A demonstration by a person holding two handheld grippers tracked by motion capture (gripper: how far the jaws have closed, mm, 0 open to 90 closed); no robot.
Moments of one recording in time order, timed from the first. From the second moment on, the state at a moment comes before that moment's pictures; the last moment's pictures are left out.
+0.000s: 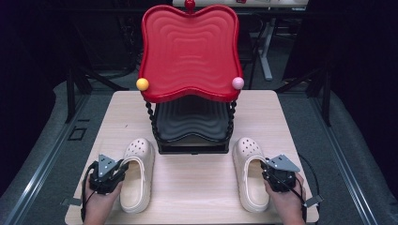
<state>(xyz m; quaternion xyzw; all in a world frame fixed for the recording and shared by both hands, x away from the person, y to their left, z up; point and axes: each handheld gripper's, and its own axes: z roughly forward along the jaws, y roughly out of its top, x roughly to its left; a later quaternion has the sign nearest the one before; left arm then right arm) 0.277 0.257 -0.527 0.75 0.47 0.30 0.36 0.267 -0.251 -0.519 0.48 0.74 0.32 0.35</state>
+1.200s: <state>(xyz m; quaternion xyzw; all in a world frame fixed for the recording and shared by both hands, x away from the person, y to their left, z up) 0.234 0.260 -0.473 0.74 0.43 0.30 0.42 0.214 -0.227 -0.461 0.44 0.73 0.37 0.38</state>
